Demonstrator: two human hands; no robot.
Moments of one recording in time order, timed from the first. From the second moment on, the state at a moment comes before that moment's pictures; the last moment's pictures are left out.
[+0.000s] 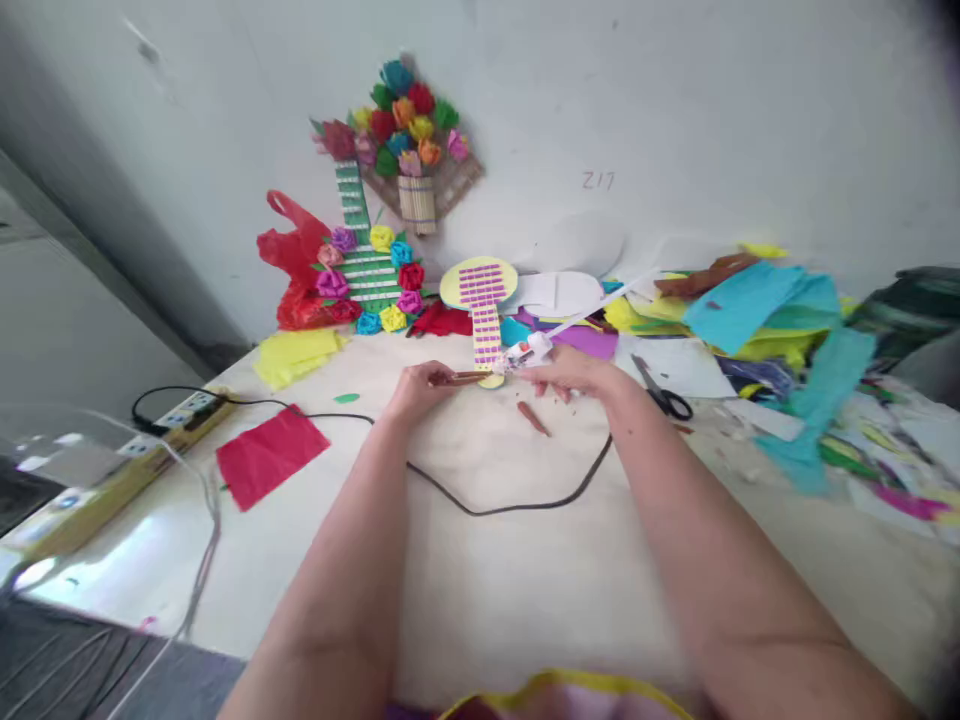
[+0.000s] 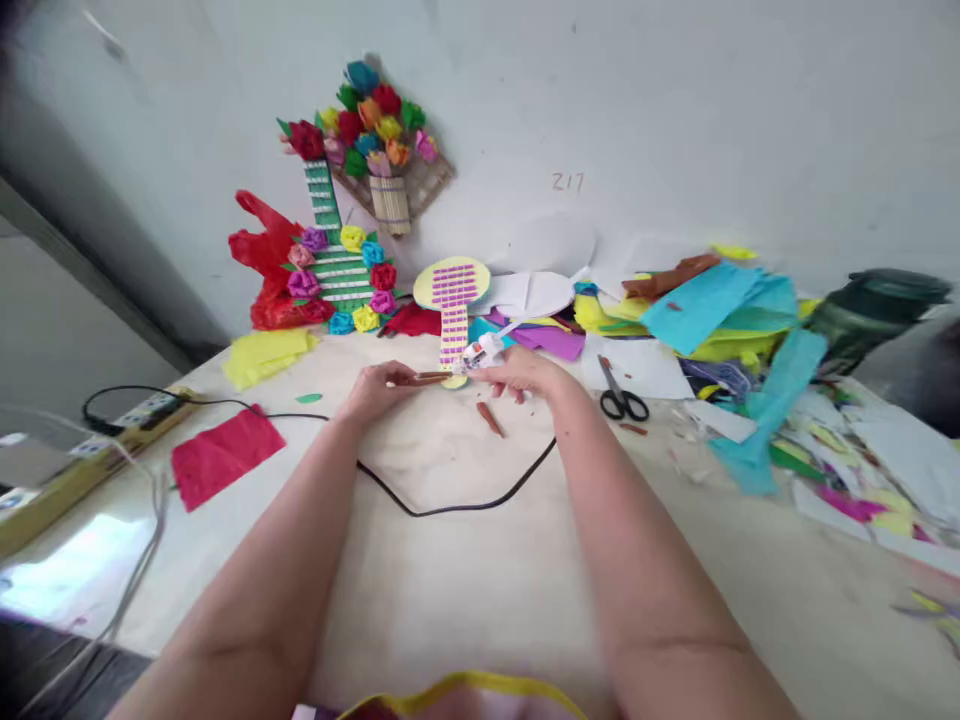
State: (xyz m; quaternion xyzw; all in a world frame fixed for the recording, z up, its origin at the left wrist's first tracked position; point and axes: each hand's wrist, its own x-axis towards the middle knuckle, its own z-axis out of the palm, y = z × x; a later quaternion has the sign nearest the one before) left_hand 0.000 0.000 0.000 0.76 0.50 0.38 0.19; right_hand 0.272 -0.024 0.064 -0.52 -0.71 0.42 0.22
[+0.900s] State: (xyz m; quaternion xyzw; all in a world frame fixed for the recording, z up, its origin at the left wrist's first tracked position) left_hand -0.002 -0.002 0.000 0.76 0.49 0.38 0.21; right_hand 0.261 -0.021 0.055 -0.56 -0.70 0.40 0.21
